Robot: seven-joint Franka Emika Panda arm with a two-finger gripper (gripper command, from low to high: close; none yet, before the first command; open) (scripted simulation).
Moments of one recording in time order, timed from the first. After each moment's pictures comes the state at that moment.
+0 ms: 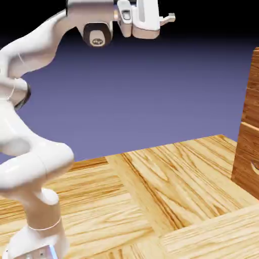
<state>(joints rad) -1.22 -1.12 0.64 -2.14 1.49 2.70 1.00</state>
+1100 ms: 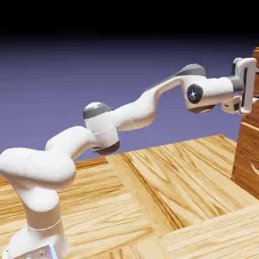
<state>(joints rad) -2.38 -1.64 1.25 -1.50 2.89 2.38 1.25</state>
